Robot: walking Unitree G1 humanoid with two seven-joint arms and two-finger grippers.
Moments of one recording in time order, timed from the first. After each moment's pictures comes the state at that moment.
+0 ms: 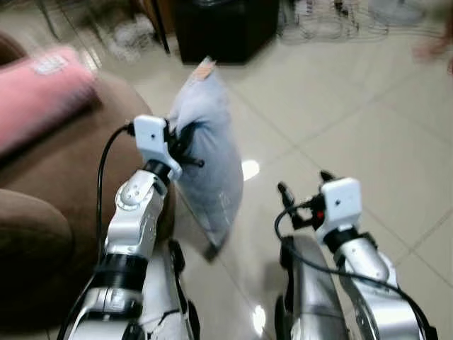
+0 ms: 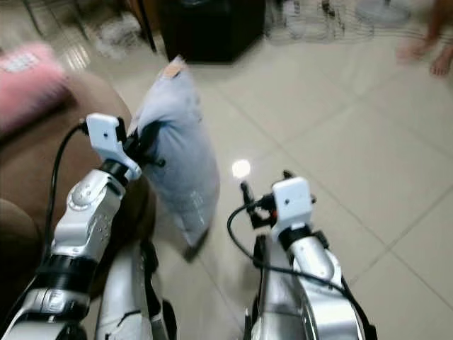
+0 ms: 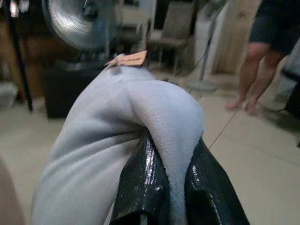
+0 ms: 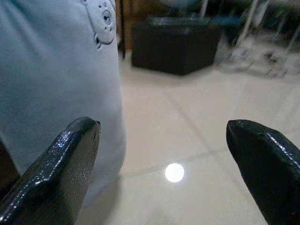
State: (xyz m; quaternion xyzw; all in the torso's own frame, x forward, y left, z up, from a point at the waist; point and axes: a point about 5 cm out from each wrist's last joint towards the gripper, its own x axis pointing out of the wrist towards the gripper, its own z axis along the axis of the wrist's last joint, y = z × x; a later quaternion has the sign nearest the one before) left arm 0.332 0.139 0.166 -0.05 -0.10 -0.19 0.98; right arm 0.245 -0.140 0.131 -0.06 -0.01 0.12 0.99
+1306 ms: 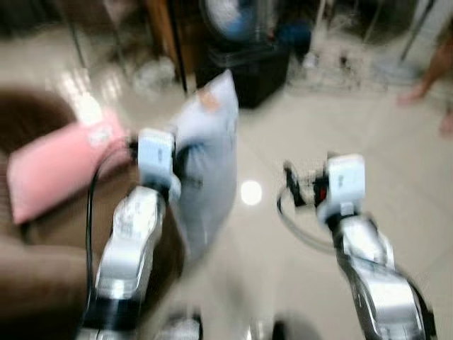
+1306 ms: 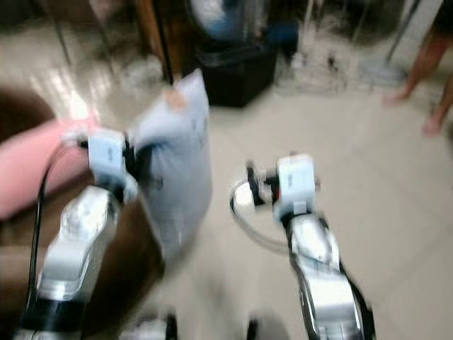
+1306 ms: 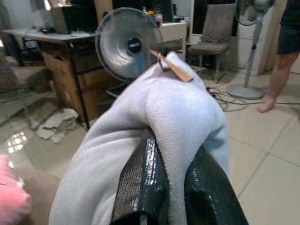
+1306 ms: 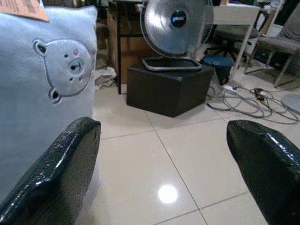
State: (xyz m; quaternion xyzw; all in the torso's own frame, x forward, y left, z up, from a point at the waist) left arm 0.299 0.136 0.158 0.03 -0.06 -0.13 0.99; right arm 0.261 -0.144 0.143 -0.06 0.00 0.08 0.99
